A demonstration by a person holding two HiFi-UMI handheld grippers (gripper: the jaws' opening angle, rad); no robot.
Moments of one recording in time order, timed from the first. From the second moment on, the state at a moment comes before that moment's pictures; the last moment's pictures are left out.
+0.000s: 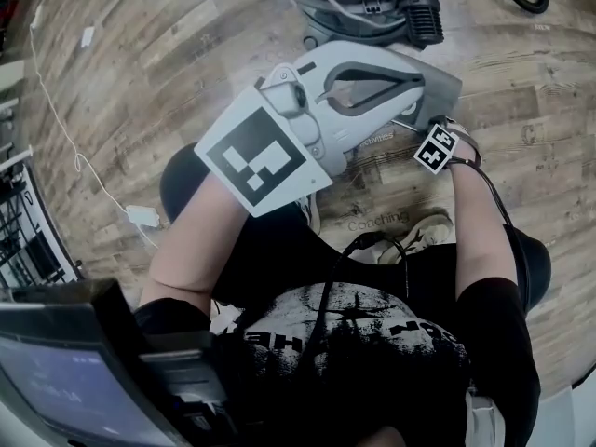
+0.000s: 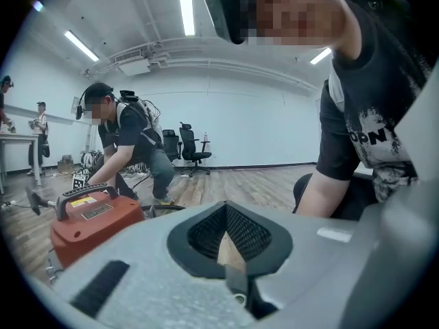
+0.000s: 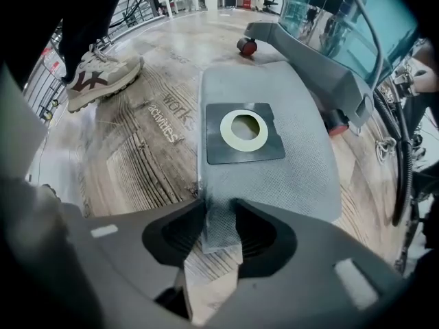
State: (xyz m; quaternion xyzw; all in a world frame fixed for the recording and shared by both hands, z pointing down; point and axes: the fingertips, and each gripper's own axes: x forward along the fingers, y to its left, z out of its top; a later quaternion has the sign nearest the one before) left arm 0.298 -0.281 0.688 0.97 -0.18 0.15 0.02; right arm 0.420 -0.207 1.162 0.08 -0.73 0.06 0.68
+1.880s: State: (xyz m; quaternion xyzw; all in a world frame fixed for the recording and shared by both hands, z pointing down) left arm 0.310 -0.268 0.809 0.88 -0.22 0.43 -0.01; right arm 0.395 -0.293 0.792 -0.01 -0.87 -0.07 0.48
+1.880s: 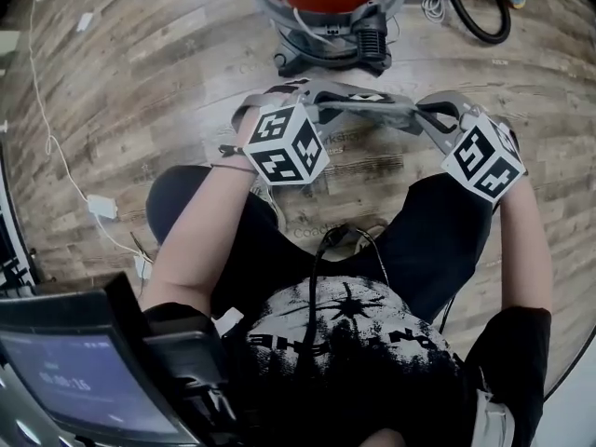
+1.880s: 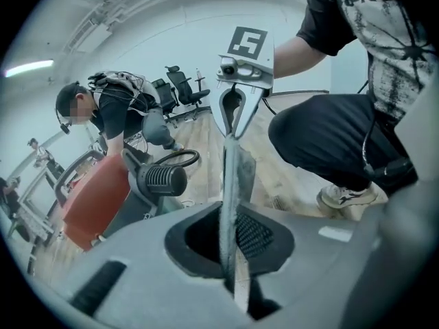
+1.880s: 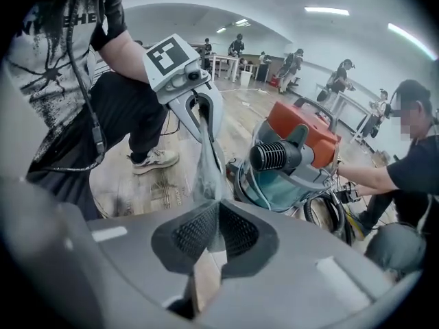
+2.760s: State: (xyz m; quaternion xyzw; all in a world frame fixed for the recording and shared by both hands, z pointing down) left arm 0.306 -0.306 0.757 0.88 -0.21 0.42 -0.06; right arm 0.345 -0.324 0.760 0.03 -0.86 -0.18 0.48
